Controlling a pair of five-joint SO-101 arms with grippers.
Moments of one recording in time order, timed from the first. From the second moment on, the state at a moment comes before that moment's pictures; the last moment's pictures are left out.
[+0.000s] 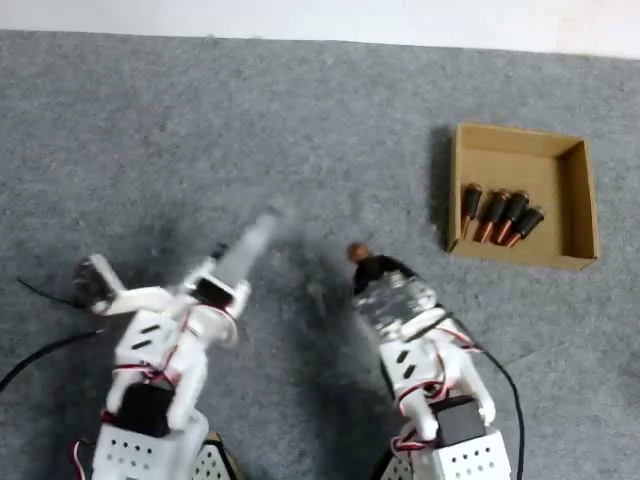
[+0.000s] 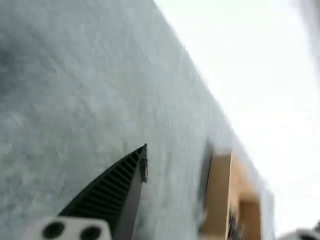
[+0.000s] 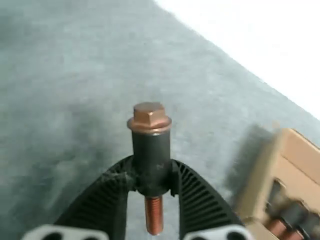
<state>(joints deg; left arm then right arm) 5.7 -103.8 93.0 38.0 64.7 -18.1 -104.4 95.5 34.5 26.2</state>
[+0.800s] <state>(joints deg) 1.6 -103.8 93.0 36.0 60.6 5.0 -65.8 75.7 17.5 17.1</state>
